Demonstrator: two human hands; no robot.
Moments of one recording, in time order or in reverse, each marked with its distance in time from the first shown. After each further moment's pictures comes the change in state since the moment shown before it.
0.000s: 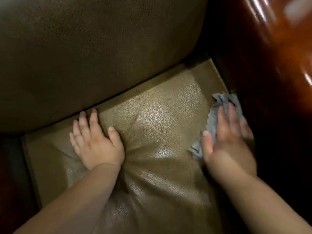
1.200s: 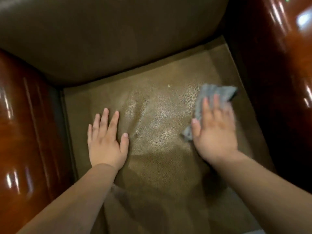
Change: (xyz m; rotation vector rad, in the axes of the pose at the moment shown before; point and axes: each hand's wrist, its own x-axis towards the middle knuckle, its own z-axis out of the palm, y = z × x) left_hand -0.089 -0.088 -0.074 0.036 -0.312 0.177; right_hand -0.066 -0.033 0.009 -0.139 0.003 -0.277
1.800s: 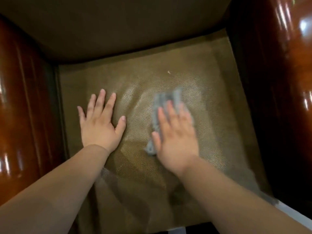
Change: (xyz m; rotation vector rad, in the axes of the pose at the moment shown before) left_hand 0.000 -0.002 -0.001 0.052 0.000 0.006; right_hand -0.054 -0.067 0.013 -0.004 0.024 -0.306
